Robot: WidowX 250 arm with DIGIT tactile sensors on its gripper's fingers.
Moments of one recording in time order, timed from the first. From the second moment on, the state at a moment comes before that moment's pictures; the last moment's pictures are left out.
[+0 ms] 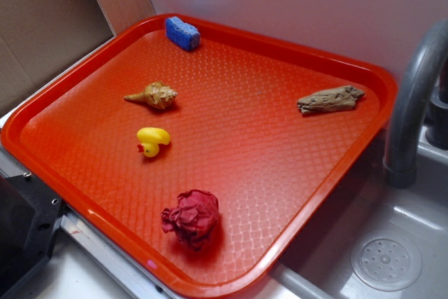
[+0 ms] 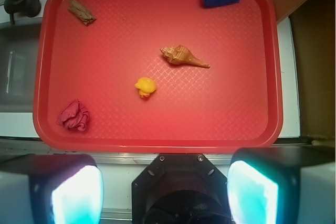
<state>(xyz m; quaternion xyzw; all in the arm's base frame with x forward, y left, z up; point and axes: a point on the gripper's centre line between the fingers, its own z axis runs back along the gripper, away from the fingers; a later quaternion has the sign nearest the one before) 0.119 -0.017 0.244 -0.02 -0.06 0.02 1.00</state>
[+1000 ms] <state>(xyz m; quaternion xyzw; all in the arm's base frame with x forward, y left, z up) 0.227 -0.087 0.137 -0.05 -0.07 -0.16 0.98</state>
